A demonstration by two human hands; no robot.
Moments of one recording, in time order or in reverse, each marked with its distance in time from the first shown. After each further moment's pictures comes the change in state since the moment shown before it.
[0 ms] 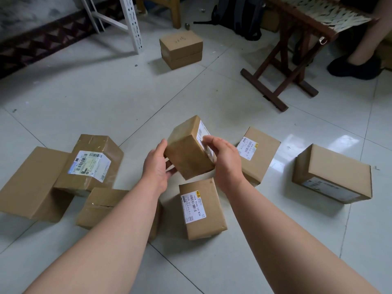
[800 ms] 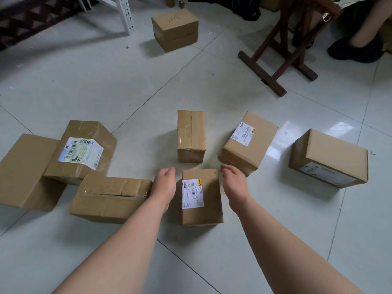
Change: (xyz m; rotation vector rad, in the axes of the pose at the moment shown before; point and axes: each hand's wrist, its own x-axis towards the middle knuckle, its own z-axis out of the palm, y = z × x) left_hand -0.002 -0.087 -0.033 0.535 0.003 -0.114; right_hand -0.012 0.076 -0.076 -0.518 0.143 0.176
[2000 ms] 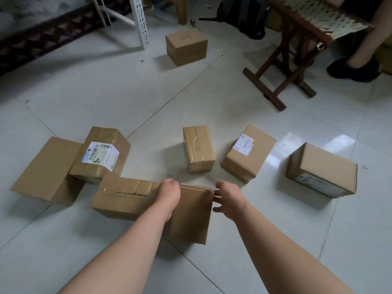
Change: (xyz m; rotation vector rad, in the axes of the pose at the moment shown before) left_hand -0.052 0.016 -0.016 0.123 0.109 -0.057; right_hand -0.035 -0.022 0.007 0.151 -0.193 0.426
